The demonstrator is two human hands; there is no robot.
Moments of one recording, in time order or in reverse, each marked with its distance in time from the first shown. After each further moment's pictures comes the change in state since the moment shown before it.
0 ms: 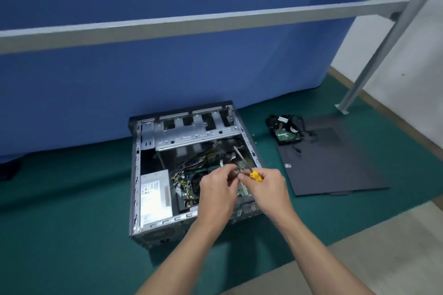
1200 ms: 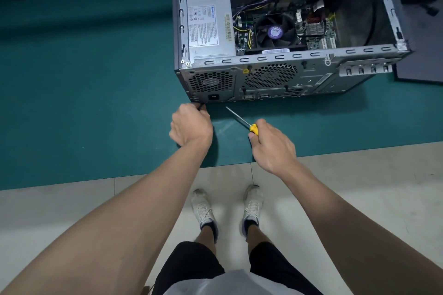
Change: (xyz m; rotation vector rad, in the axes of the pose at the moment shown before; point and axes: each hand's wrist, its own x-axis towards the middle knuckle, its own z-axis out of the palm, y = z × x) left_hand -0.122 -0.209 -0.014 0.401 0.180 -0.991; right_hand -0.103 0.162 0.168 -0.679 -0.448 -0.098
